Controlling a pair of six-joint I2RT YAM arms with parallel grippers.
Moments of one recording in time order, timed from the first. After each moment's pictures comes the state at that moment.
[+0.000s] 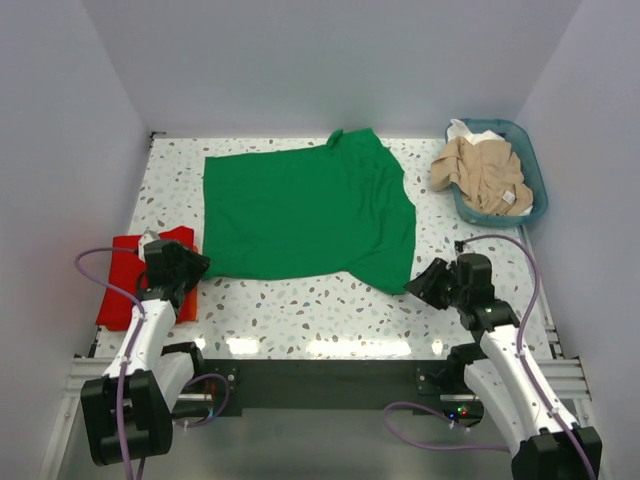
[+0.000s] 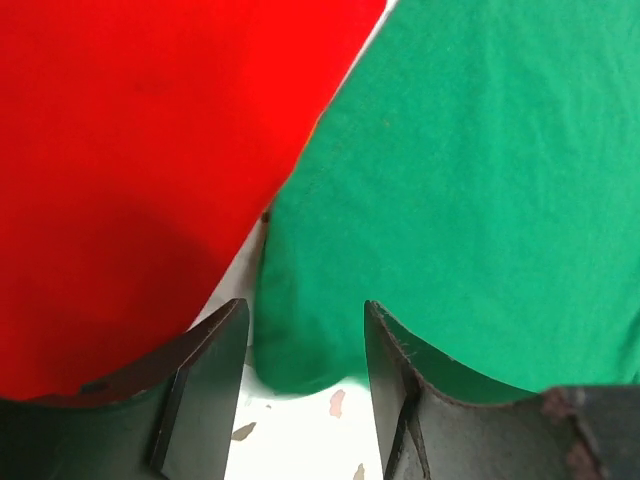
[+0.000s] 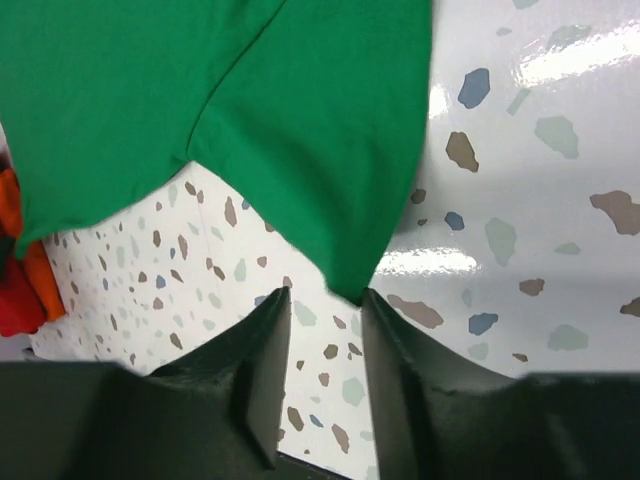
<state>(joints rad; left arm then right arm) 0.18 0.92 0.36 -0.18 0.03 -0.80 0.14 0.66 0.36 -0.44 -0.26 0.71</state>
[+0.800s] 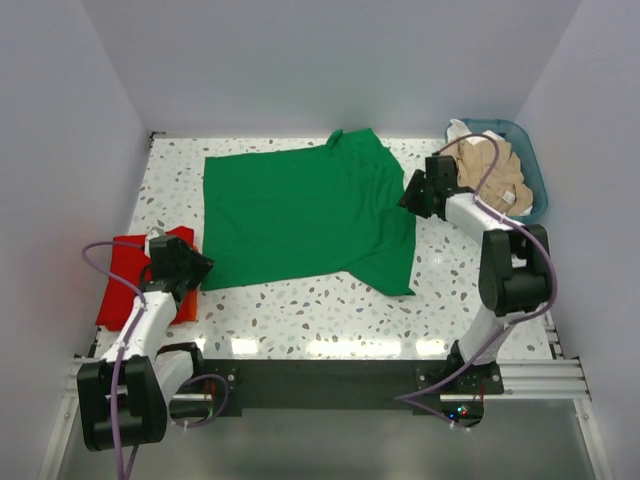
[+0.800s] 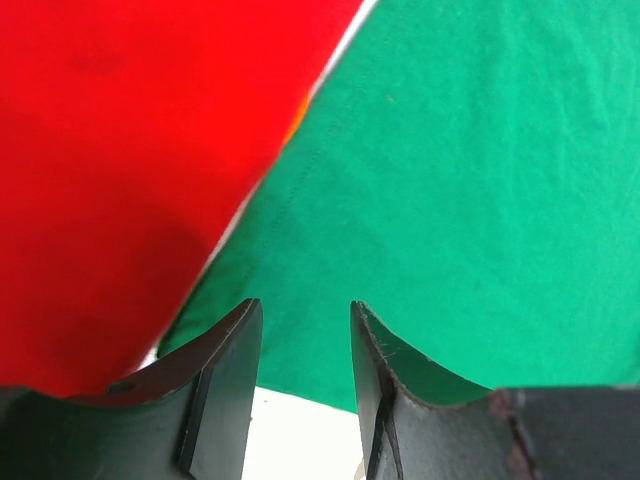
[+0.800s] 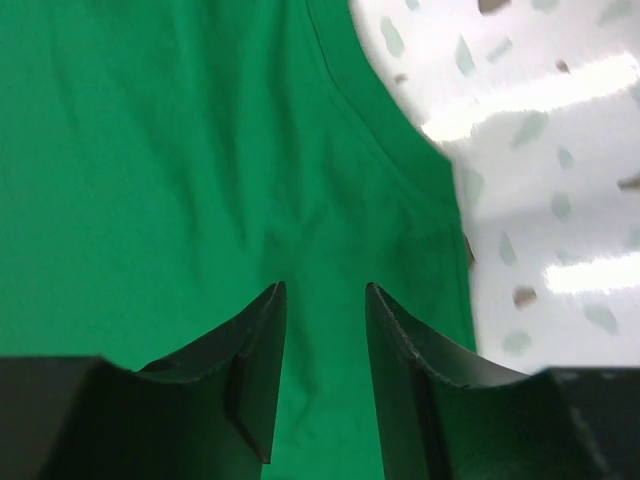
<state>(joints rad) 0.14 0.99 0.39 -0.20 0.02 -0.80 0.13 1.72 1.14 -0.23 -0.02 0.58</state>
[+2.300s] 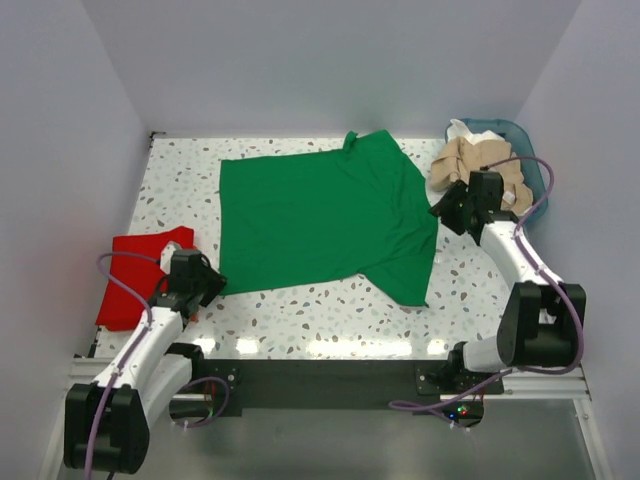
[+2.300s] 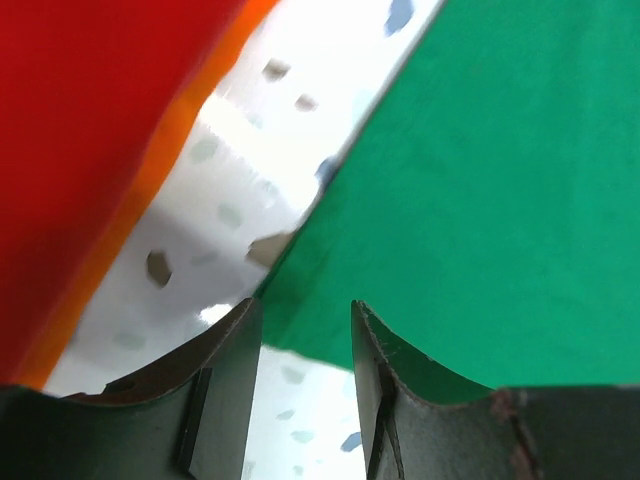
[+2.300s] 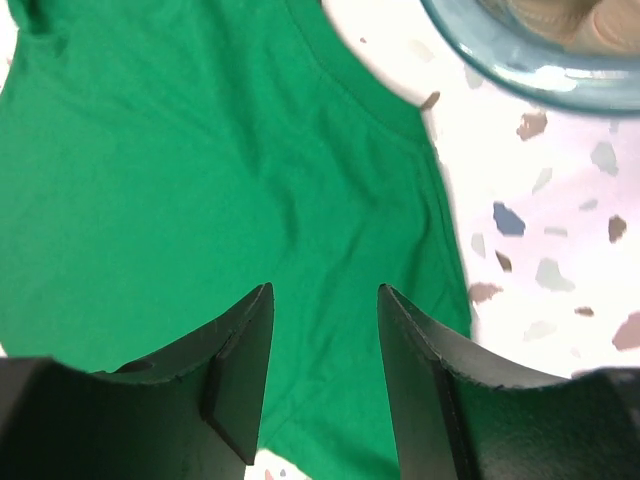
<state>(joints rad) -0.05 0.87 0.35 -0.32 -0.10 -0.91 -0.05 1.46 0.98 -0.31 -0.05 0.65</state>
